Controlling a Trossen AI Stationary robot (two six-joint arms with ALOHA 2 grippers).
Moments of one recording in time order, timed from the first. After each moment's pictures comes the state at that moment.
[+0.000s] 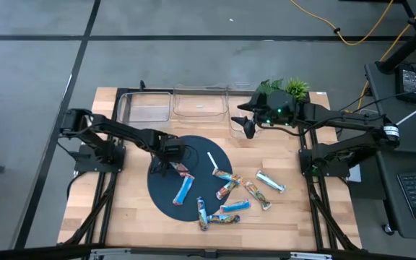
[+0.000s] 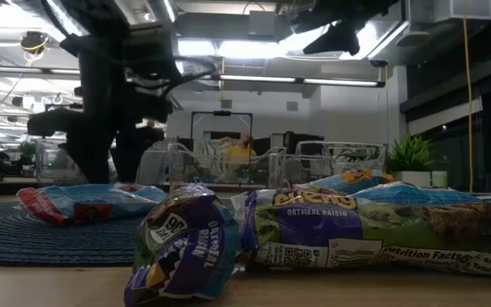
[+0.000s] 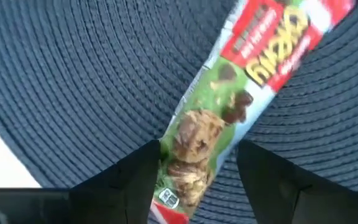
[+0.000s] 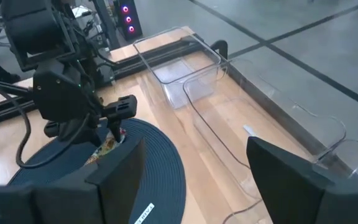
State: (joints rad) left arm 0.01 1.54 0.78 -0.59 -0.04 0.25; right arm -0.20 1.18 1.05 -0.31 0.13 0.22
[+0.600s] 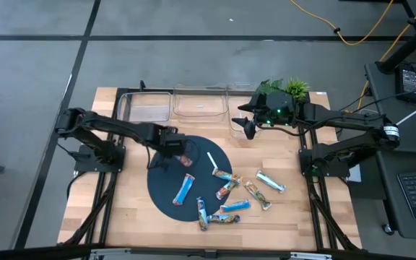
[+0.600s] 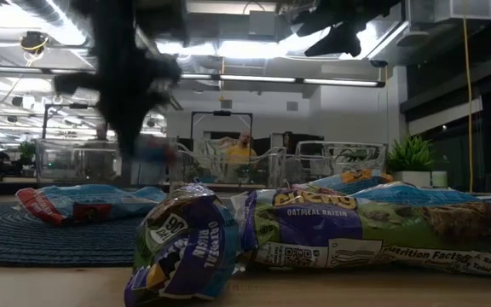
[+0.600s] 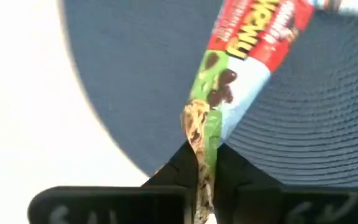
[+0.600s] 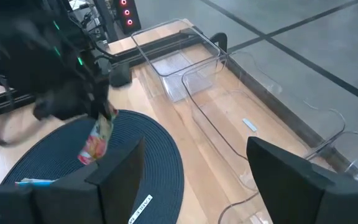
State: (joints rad) left arm 0.02 1.46 0.99 -0.86 -0.17 0.22; right arm -0.20 1.18 1.05 -0.34 0.13 0.22
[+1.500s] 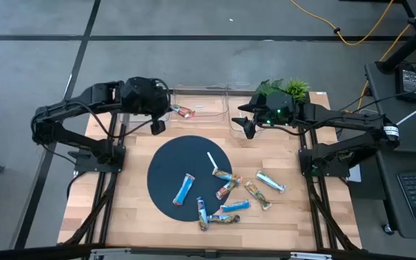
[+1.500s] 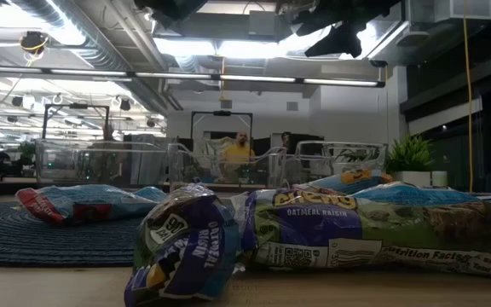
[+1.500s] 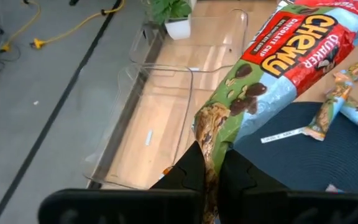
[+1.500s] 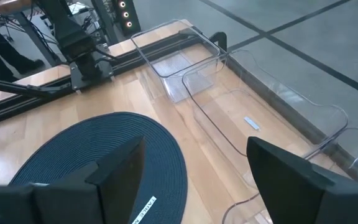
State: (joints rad) left arm 0.25 1.16 1.44 -0.99 -0.18 0.08; right arm -0.20 1.18 1.05 -0.33 0.13 0.26
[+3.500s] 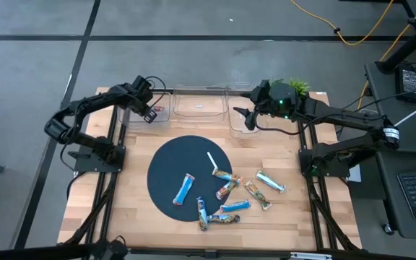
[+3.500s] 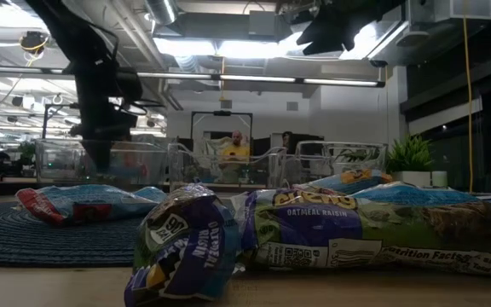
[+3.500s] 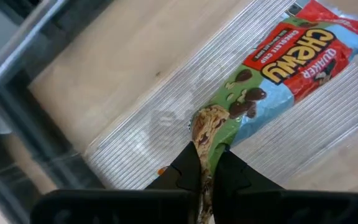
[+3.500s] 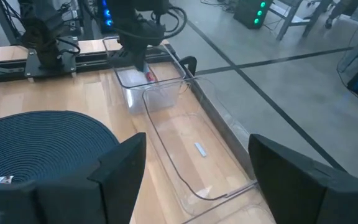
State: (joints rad) left arm 1.02 1.36 0.75 -0.65 -0.09 0.14; right arm -0.30 1.18 1.05 -0.26 0.14 -0.06
